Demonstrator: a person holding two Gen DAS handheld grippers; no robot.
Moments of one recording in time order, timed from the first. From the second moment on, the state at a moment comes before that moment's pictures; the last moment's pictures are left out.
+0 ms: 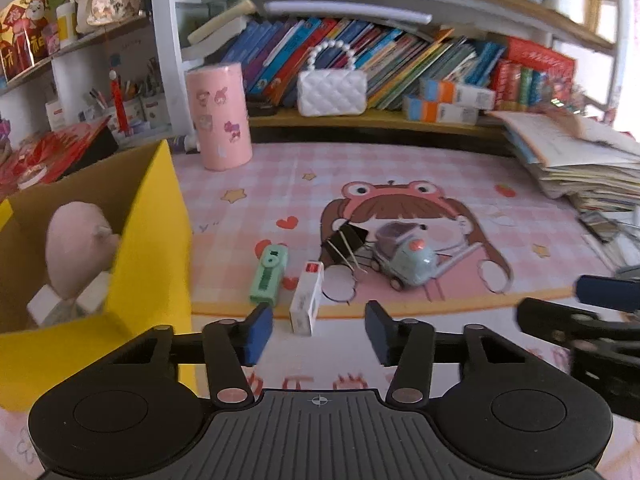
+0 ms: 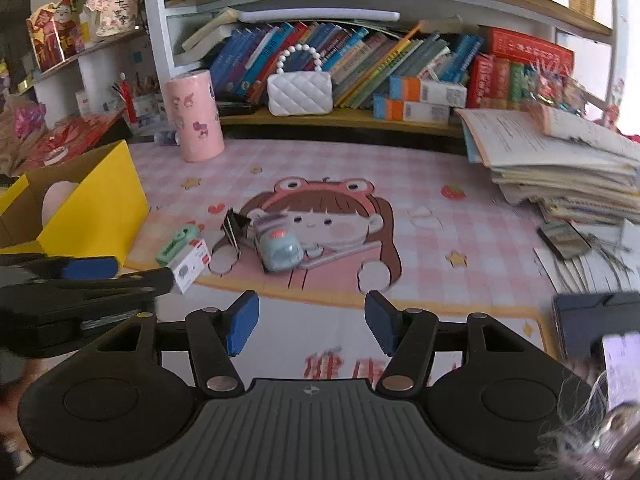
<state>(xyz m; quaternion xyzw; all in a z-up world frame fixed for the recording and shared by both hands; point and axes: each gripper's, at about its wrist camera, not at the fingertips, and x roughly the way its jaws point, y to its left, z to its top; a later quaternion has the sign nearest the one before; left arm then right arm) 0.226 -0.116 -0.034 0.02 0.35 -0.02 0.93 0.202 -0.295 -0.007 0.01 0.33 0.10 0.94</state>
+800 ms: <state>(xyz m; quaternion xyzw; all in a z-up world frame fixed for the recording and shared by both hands) 0.287 -0.116 -0.072 0.00 0.40 0.00 0.92 0.256 -0.307 -0.029 -0.02 0.35 0.16 0.92</state>
